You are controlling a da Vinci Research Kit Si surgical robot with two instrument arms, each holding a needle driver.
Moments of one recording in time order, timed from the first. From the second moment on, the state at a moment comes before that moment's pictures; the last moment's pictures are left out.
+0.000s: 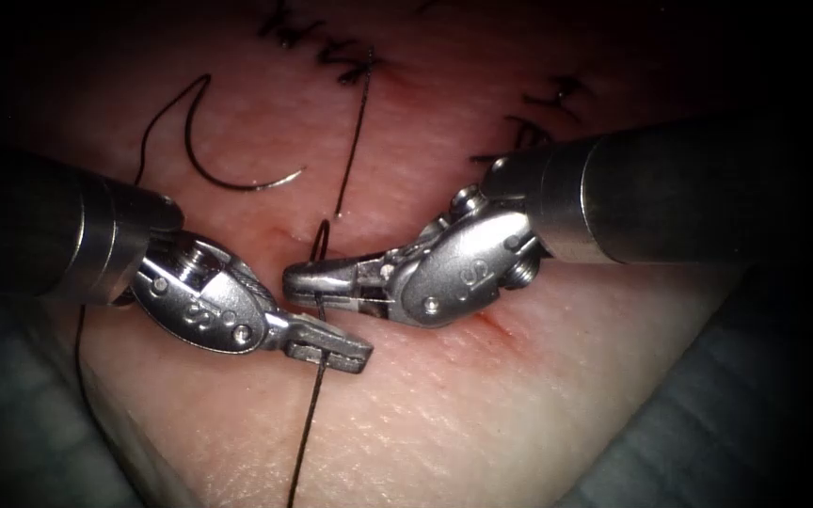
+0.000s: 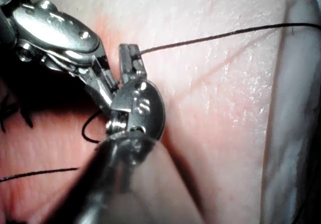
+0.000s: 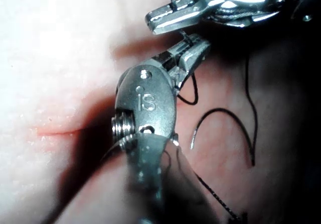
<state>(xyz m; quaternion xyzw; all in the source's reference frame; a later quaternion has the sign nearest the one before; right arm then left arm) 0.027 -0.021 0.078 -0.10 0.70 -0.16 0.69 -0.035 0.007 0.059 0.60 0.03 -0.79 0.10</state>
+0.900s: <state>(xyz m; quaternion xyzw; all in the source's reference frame) 0.024 -0.017 0.080 -0.12 0.68 -0.10 0.71 -0.035 0.006 0.059 0.60 -0.07 -0.79 0.09</state>
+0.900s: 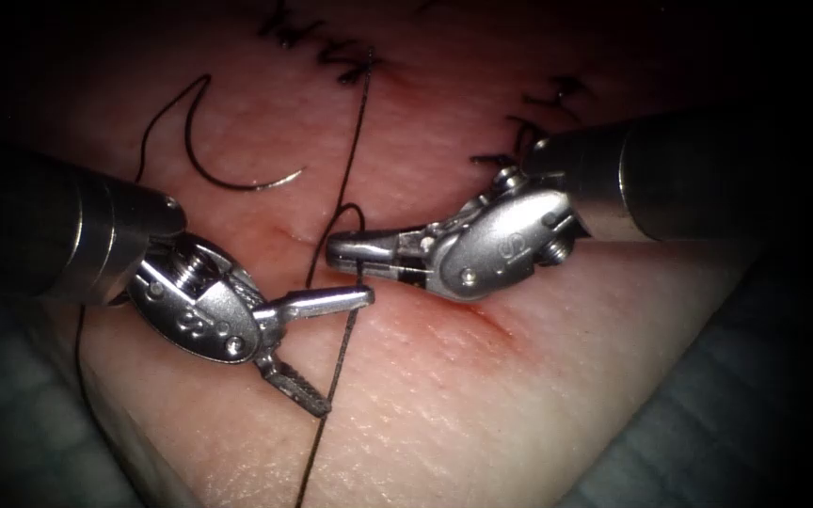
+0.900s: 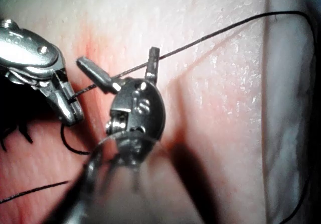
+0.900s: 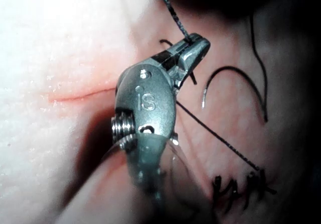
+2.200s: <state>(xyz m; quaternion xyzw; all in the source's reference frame) 0.023 -0.014 0.081 -0.10 0.68 -0.09 0.72 -0.032 0.002 0.062 0.52 -0.22 -0.80 0.22</state>
